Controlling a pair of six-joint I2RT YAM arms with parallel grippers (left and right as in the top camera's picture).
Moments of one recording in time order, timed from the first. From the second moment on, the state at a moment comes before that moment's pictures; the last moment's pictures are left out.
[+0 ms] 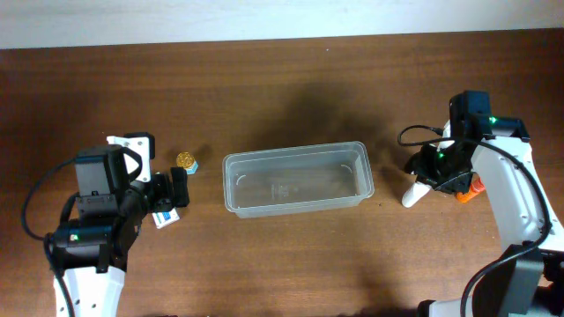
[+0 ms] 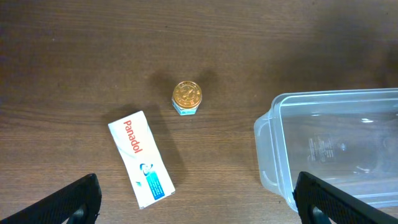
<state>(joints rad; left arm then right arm) 0.05 1.03 1.01 -0.85 0.10 -0.03 -0.16 1.60 1.25 -1.15 -0.10 0.28</state>
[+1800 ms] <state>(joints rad) 0.05 1.03 1.01 -0.85 0.10 -0.03 0.31 1.87 1.60 -1.26 -0.01 0.04</state>
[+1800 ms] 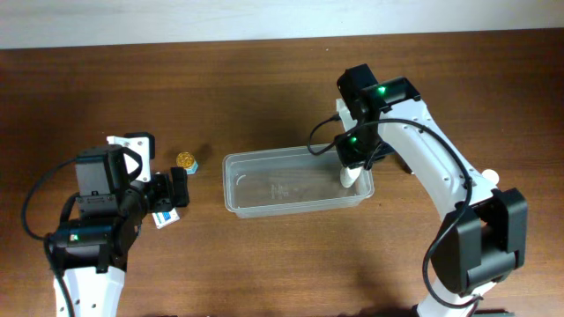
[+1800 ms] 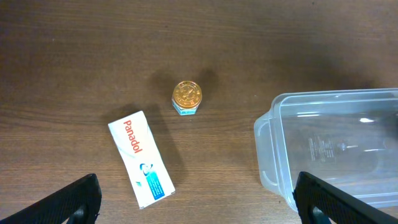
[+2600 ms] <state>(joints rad) 0.05 1.03 1.01 -0.85 0.10 -0.03 -0.07 1.67 1.79 -1.35 0.03 0.20</state>
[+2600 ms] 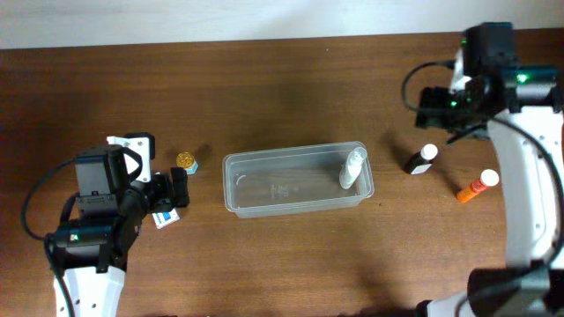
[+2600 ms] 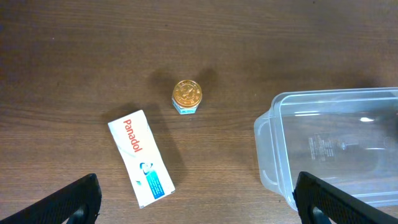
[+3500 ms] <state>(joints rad) 0.05 1.03 1.01 -0.86 0.10 -0.03 -0.16 2.00 1.70 -1.31 -0.07 0.19</state>
